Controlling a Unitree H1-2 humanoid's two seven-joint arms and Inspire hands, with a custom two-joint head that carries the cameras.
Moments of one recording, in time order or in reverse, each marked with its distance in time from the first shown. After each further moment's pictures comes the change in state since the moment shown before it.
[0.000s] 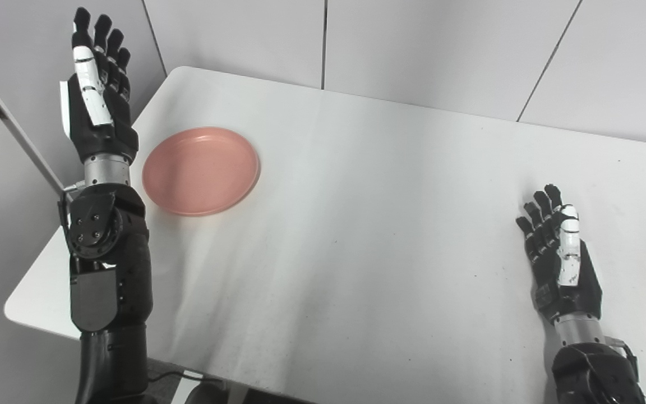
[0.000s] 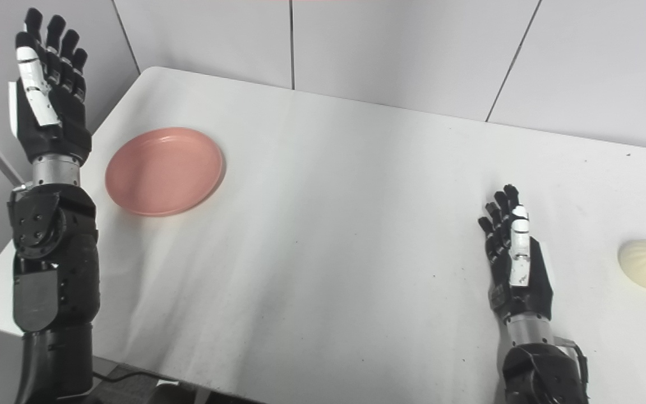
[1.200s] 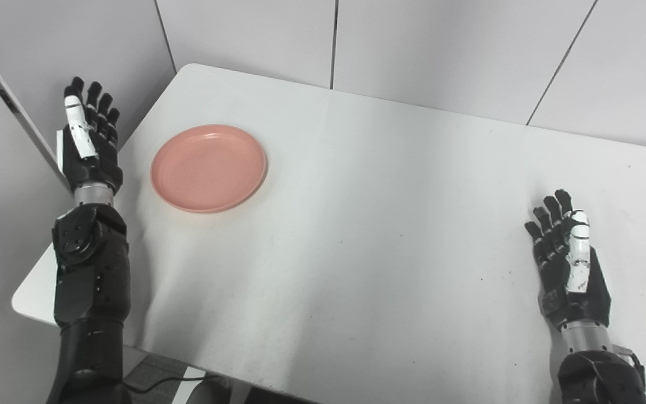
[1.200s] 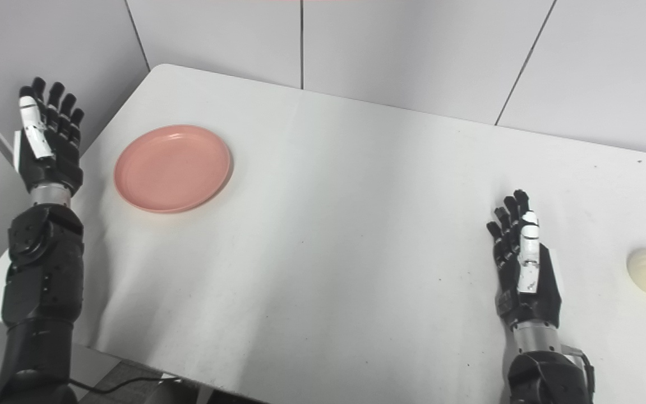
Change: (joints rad) left arm 0.011 0.093 0.076 0.364 -0.123 -0.103 -0.042; right arm 0.002 0.001 -0.003 0.000 0.002 0.000 0.002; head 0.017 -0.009
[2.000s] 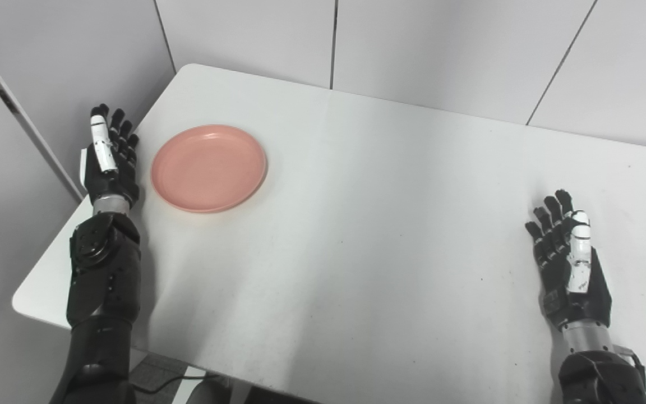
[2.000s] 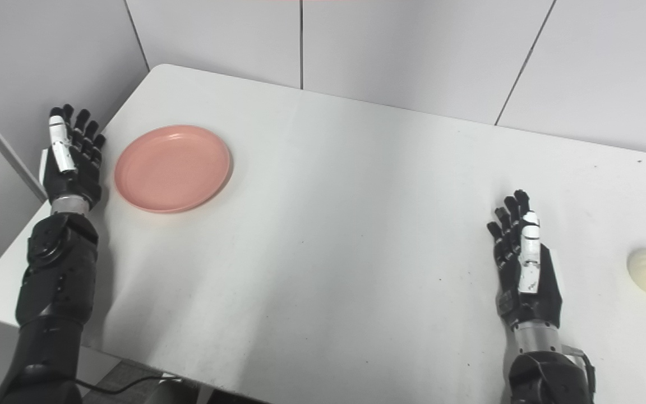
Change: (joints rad) left arm -0.026 0.002 -0.036 0.150 0.000 0.006 -0.010; right arm 0.001 0.000 -0.004 -0.002 0.006 0.000 0.002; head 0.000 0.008
